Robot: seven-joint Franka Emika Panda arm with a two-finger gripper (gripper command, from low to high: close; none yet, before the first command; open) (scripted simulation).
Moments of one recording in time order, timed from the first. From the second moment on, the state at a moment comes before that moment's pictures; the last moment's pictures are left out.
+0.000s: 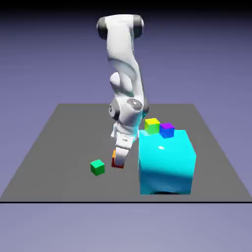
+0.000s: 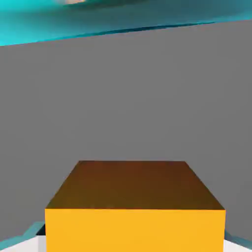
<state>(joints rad) -0.92 0.02 0.90 -2.62 -0.46 2.47 -0.14</state>
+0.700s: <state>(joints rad) -0.28 -0.41 0.46 -2.55 0.04 2.01 0.69</state>
